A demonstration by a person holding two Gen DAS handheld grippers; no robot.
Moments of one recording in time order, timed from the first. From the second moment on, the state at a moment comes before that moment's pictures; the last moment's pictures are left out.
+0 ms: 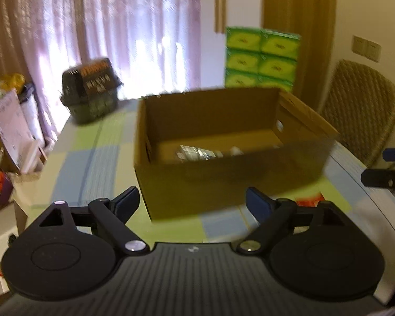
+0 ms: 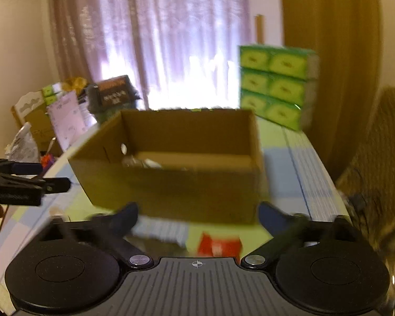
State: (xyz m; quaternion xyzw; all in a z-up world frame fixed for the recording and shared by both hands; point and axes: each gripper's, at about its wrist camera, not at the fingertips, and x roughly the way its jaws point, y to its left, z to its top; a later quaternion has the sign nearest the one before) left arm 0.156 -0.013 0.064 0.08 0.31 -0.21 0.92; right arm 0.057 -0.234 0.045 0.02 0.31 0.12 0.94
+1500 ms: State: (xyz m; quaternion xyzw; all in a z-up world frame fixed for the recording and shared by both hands) left arm 0.077 -0.055 -0.003 0.24 0.39 -0.33 0.83; right arm 0.028 -0.240 -0.023 0.02 0.40 0.11 0.91
